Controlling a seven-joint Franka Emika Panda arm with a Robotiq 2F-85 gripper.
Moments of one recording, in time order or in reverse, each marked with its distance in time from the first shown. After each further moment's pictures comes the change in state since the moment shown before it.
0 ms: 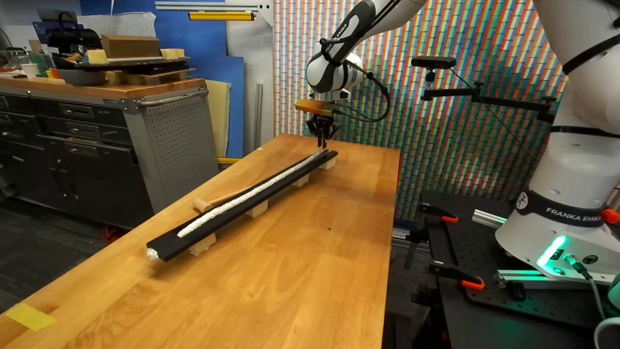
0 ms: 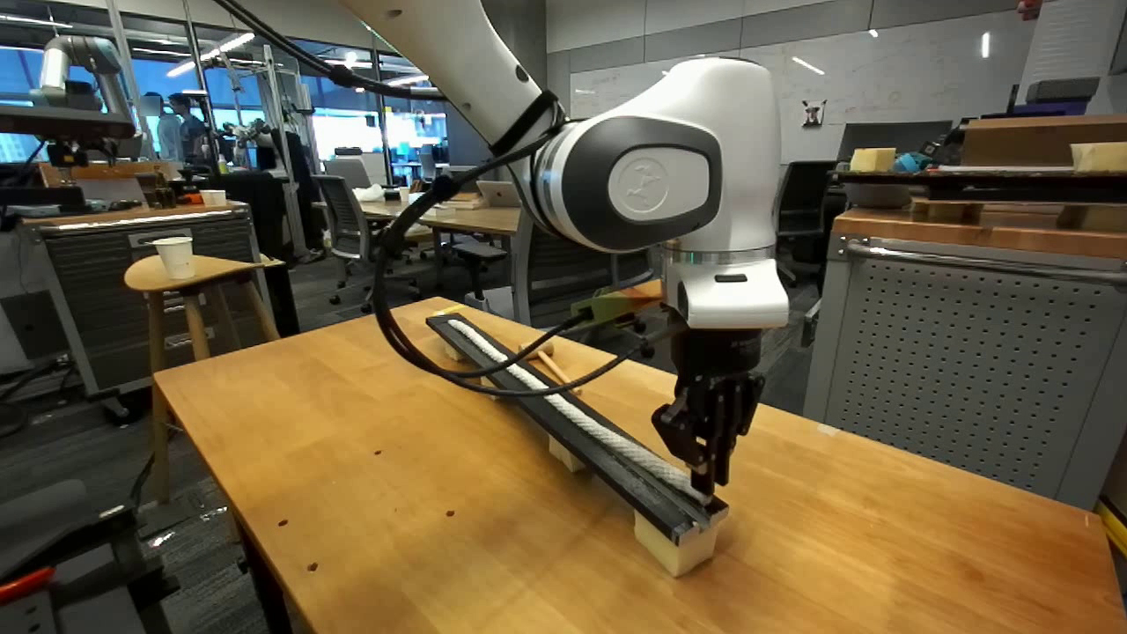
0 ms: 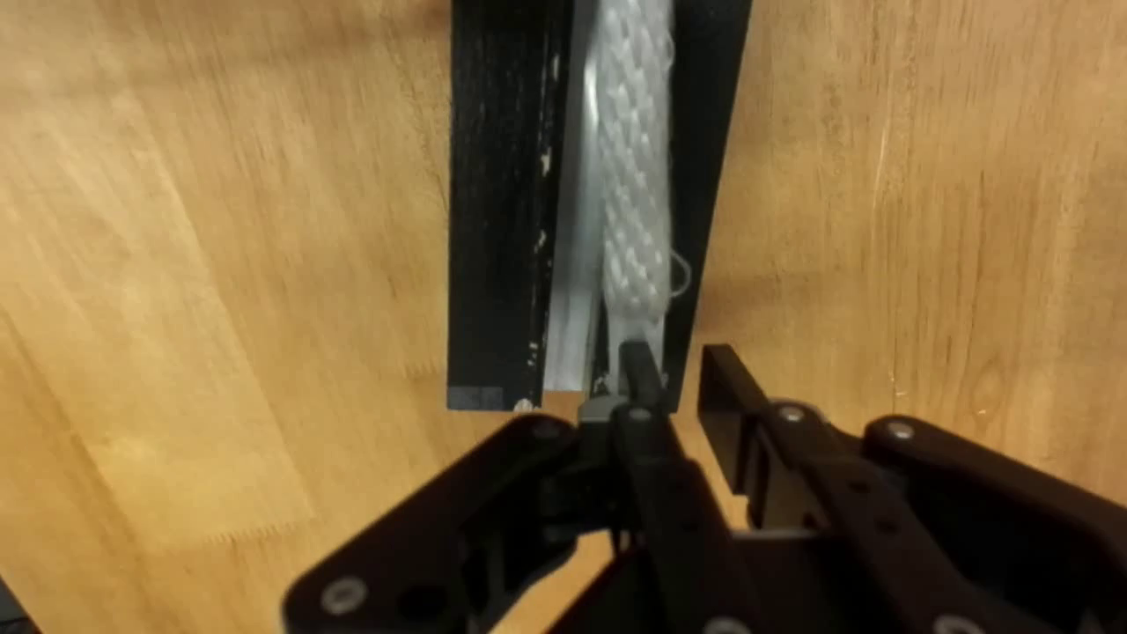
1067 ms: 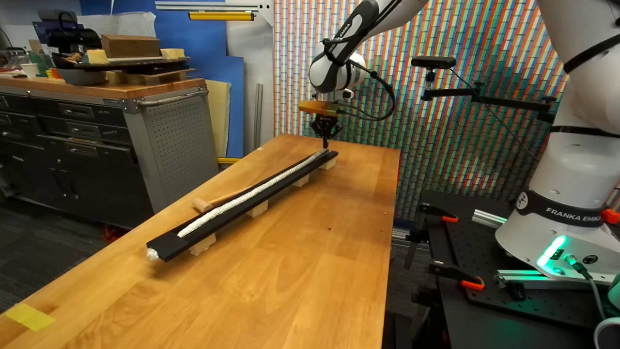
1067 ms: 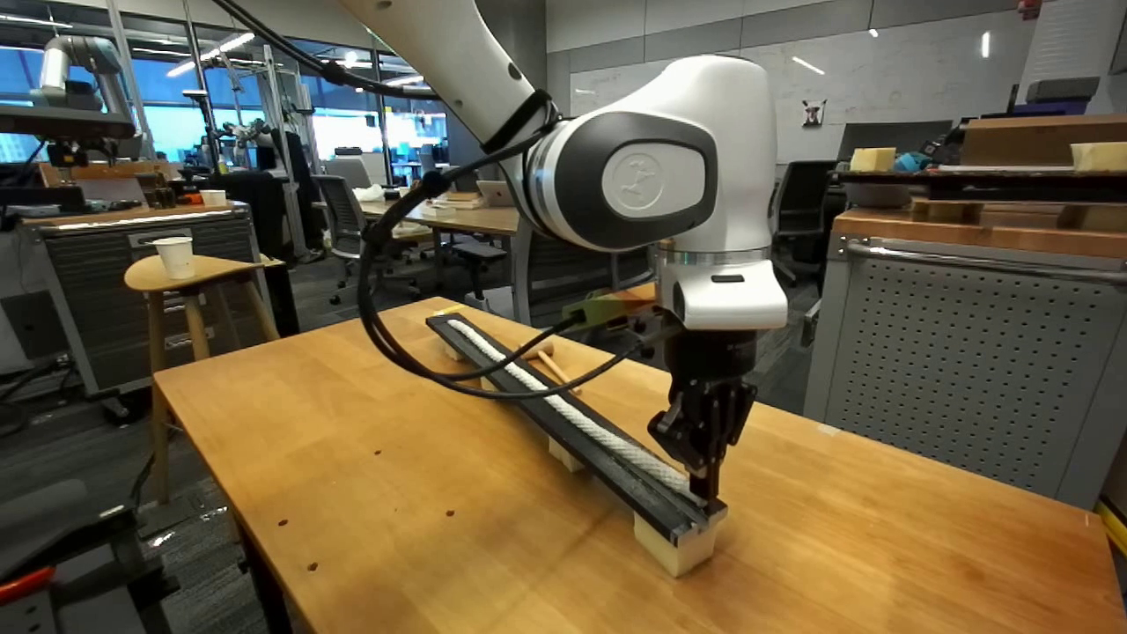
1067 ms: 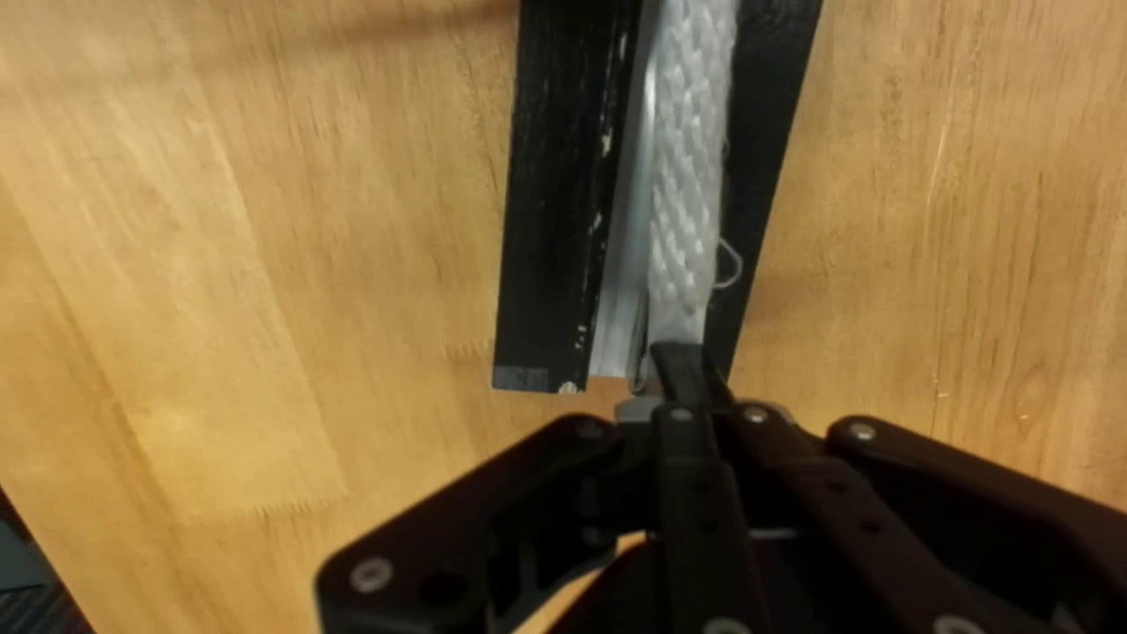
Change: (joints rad) arm 0.001 -0.021 -0.005 -0.033 -0.031 -0.007 -0.017
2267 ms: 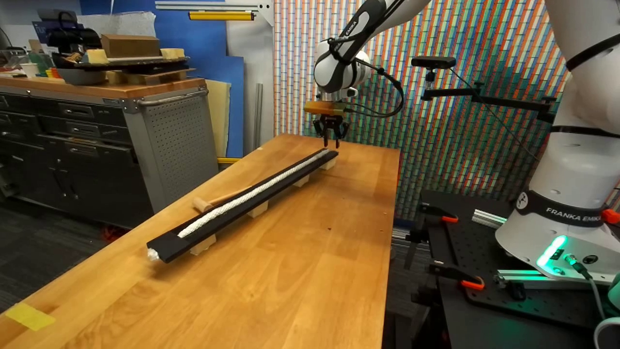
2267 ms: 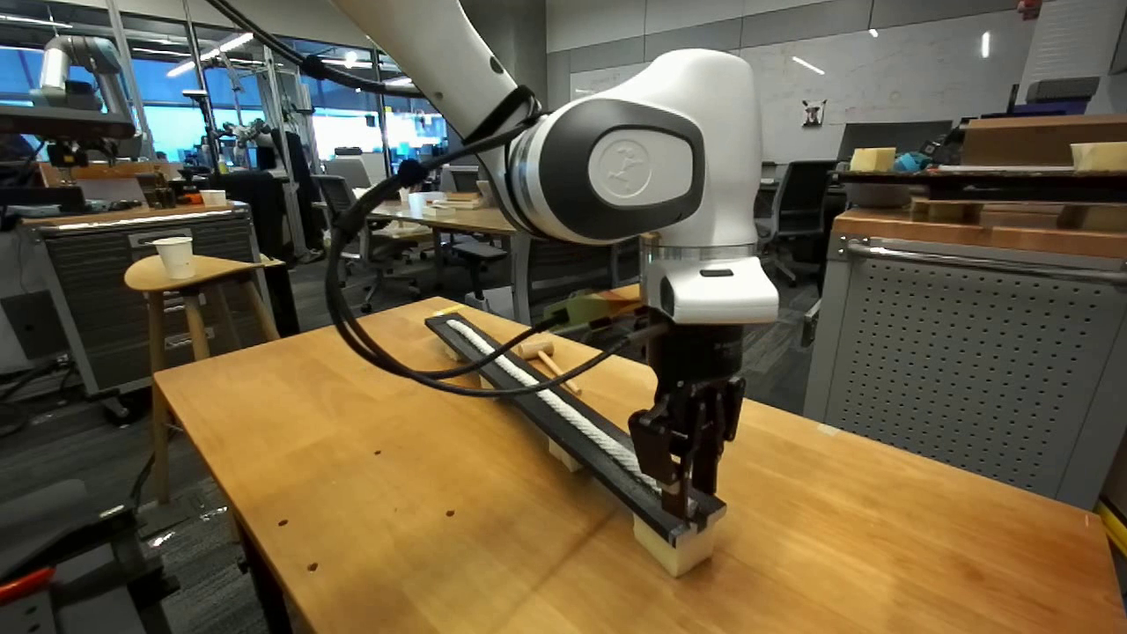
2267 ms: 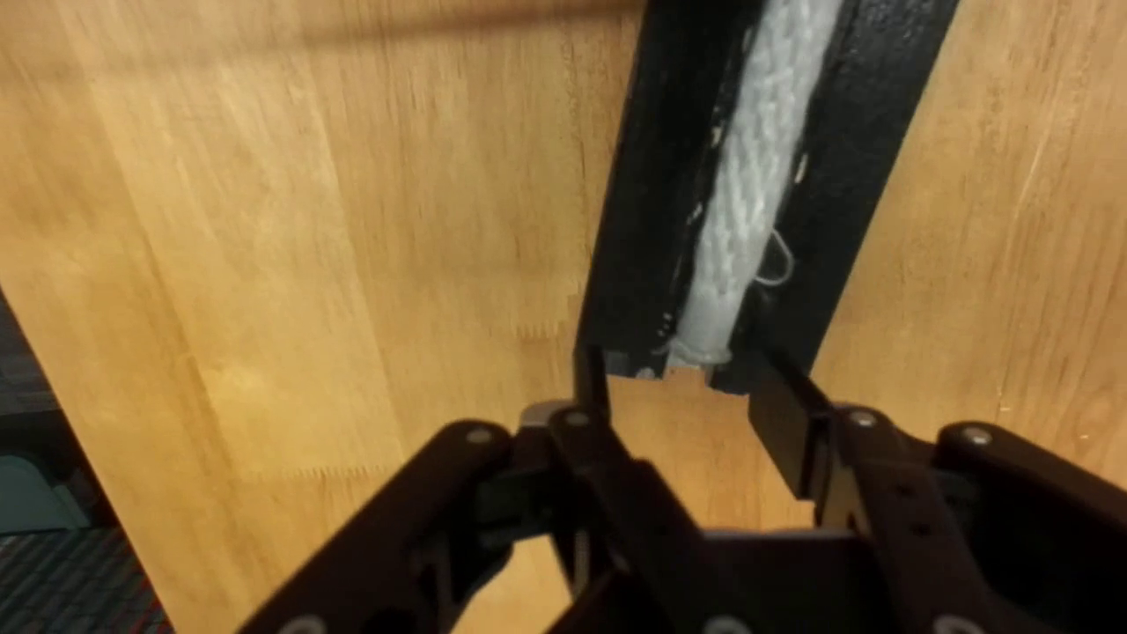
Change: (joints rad) arm 0.004 -0.045 -0.003 -0.056 -0.069 -0.018 -0.014
